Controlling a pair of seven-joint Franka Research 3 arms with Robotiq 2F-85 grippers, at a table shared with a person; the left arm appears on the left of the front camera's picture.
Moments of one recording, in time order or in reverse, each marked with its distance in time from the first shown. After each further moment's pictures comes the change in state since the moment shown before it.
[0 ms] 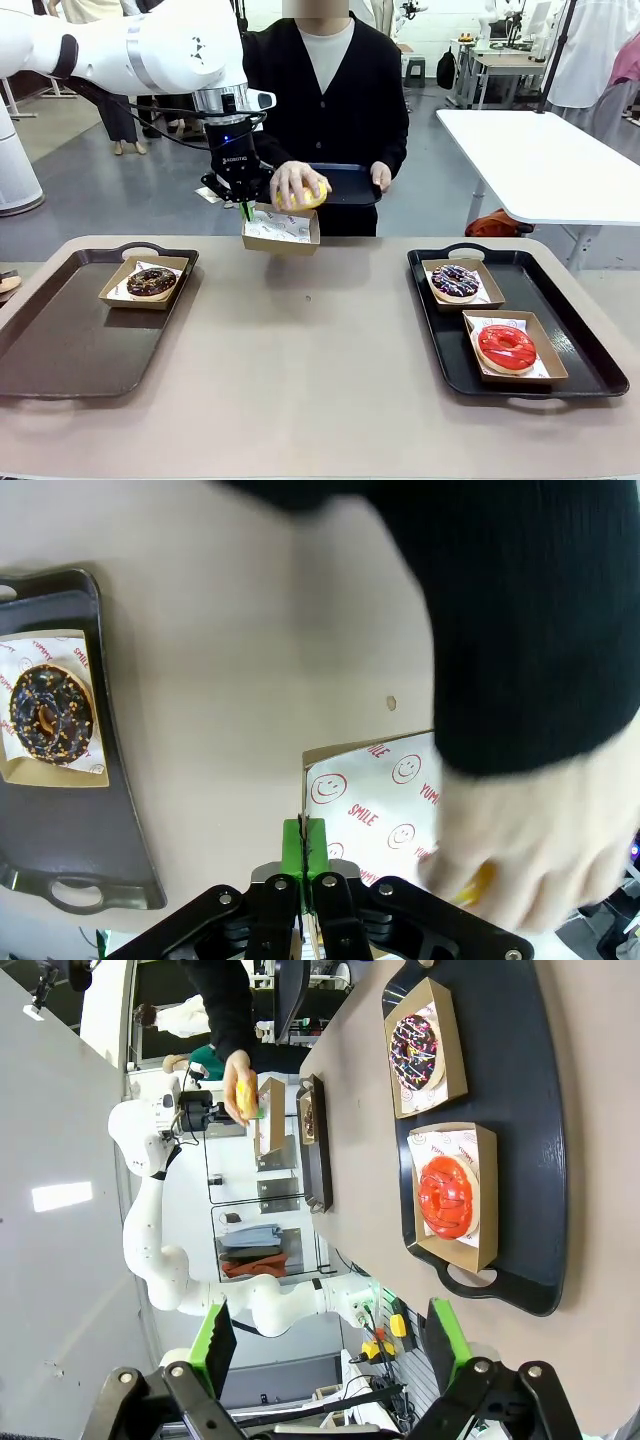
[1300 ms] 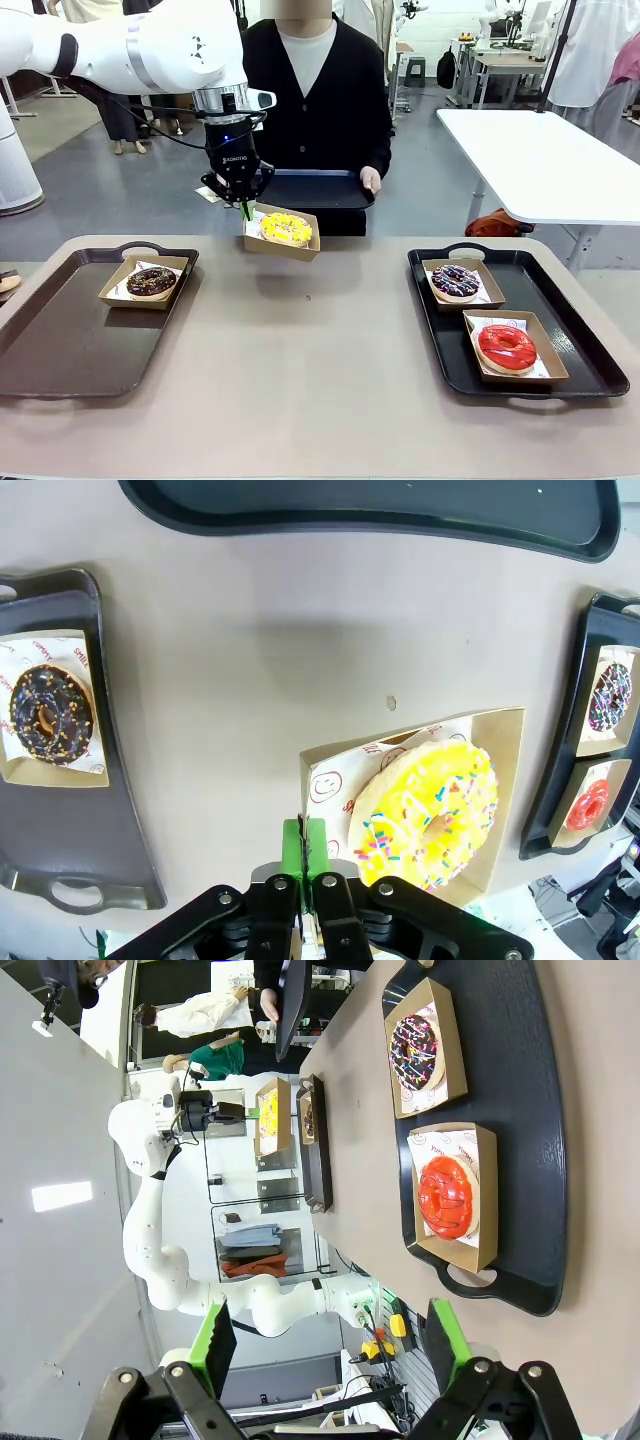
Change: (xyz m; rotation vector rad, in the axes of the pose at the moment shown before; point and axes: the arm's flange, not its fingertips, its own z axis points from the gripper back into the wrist) left arm 0.000 0.000 0.000 0.000 0.000 0.000; right arm 0.000 0.000 0.000 0.000 0.000 0.001
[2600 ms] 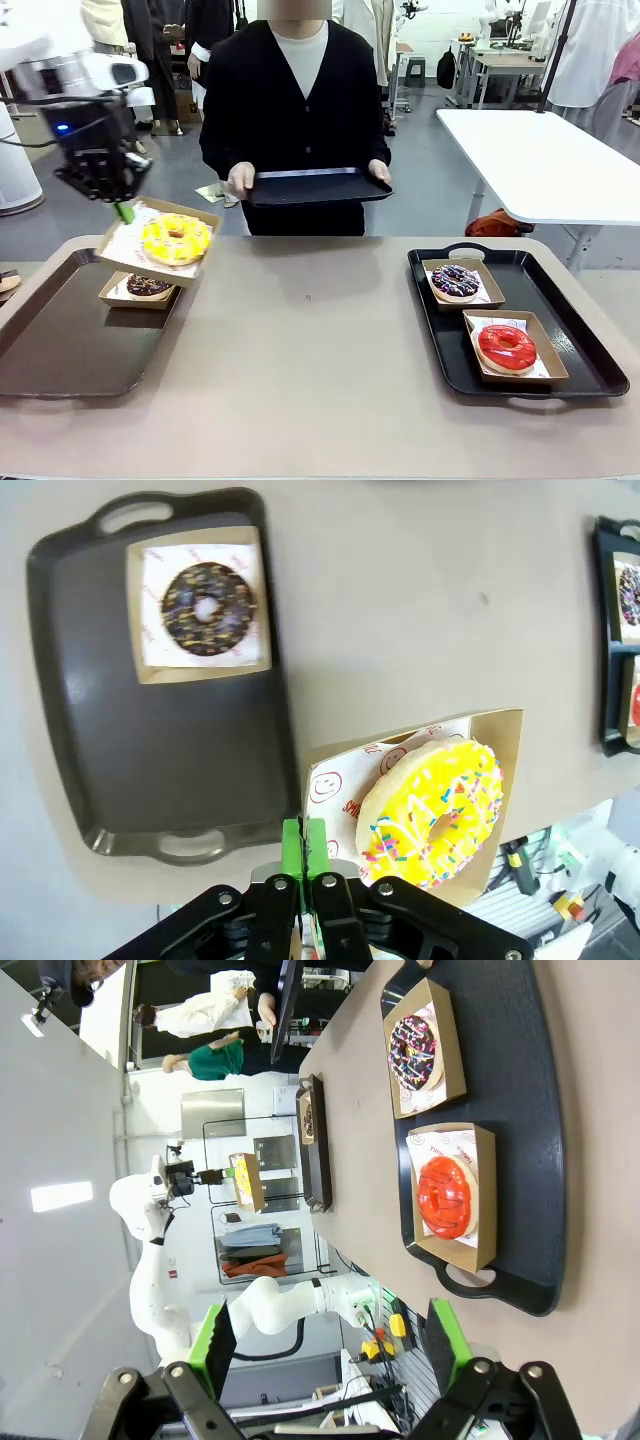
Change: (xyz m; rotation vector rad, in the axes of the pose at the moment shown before) left arm -0.151 0.158 0.069 0.023 -0.174 -0.125; right arm 0.001 -0.001 0.000 -0.001 0.001 -0.002
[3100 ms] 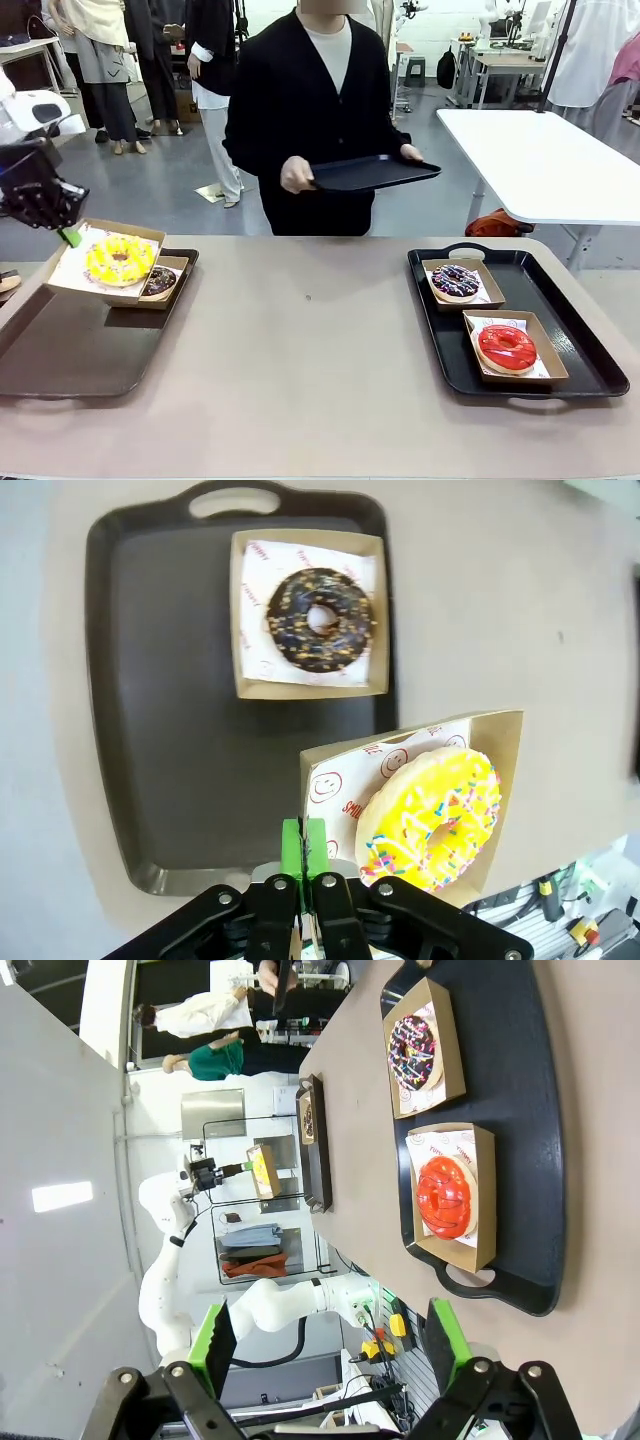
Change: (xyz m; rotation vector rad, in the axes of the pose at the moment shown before) left arm -0.006 0.107 -0.048 -0.017 -0.051 0.065; right arm 0.000 0.000 0.000 0.000 0.000 -0.001
